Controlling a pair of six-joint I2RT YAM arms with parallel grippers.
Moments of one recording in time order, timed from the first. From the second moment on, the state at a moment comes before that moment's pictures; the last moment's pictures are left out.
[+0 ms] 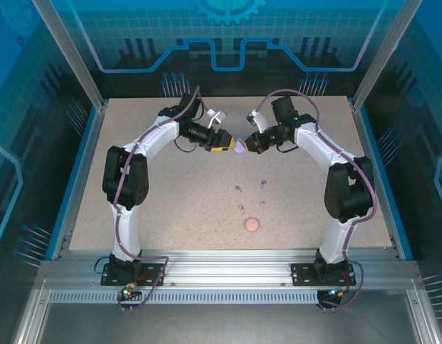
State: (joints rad) left arm -0.30 2.09 1.79 -0.80 1.06 -0.11; right arm 0.29 1.87 1.54 -0.70 -0.66 -0.19
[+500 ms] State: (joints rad) left arm -0.32 2.11 1.81 -0.84 1.10 -0.09; right arm 0.31 1.91 1.59 -0.71 -0.66 -0.19
